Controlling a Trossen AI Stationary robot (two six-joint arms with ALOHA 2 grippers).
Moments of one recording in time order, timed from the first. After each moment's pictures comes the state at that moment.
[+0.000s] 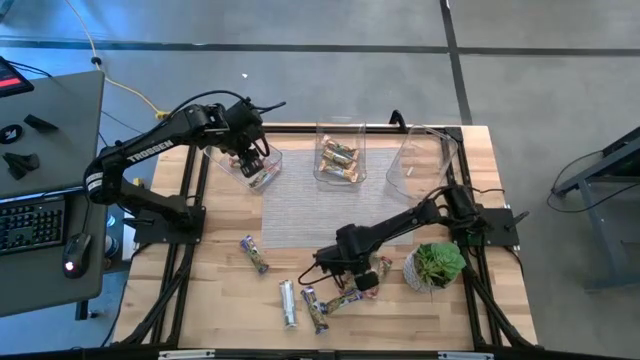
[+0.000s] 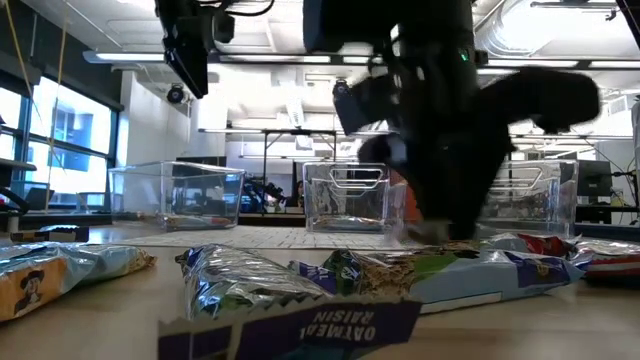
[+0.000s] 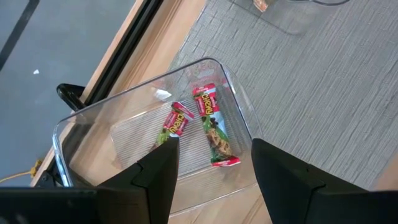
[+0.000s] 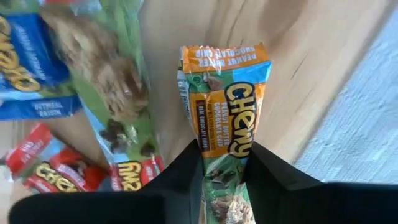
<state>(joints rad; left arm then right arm) 0.48 1.29 1.39 -1.22 -0.17 -0.01 0.28 2.12 1.55 -1.04 -0.01 -0.06</state>
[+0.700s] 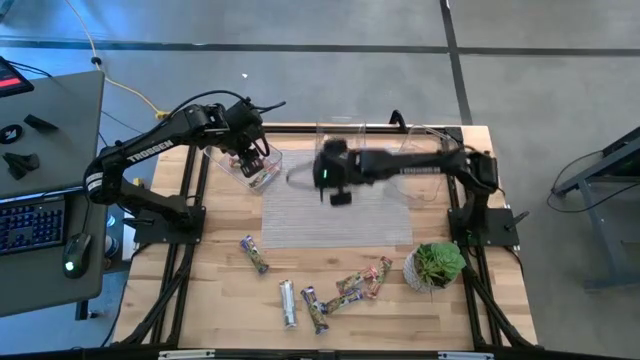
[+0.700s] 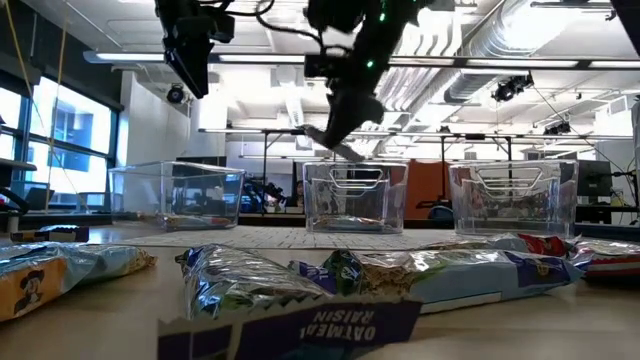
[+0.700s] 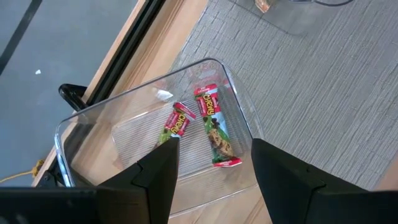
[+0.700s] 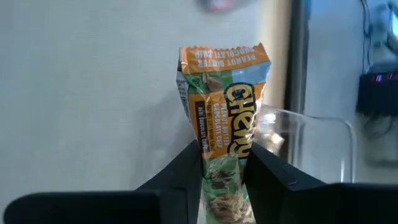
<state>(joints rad) 0.48 1.29 1.39 -1.22 -0.18 -0.01 -0.16 1.89 1.56 -0.67 0.36 -0.44</state>
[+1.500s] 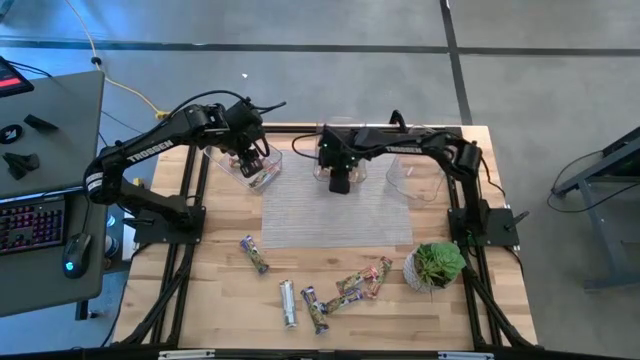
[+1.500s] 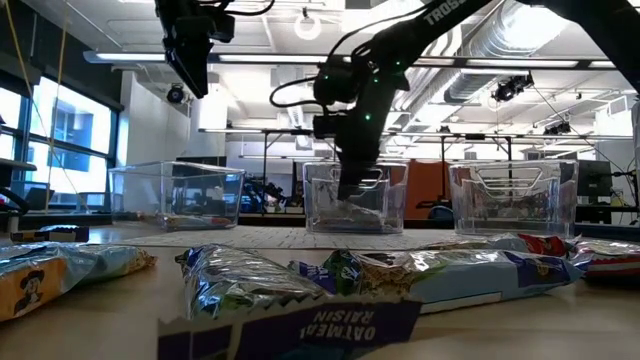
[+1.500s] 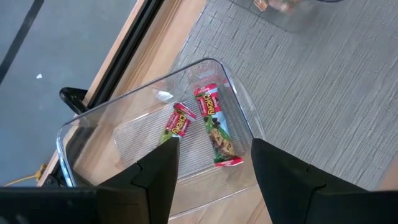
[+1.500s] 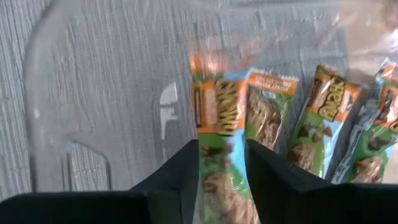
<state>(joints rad) 0.48 1.29 1.39 -1.22 -0.17 0.02 -0.39 2.03 1.56 -0.70 -0.05 -0.24</state>
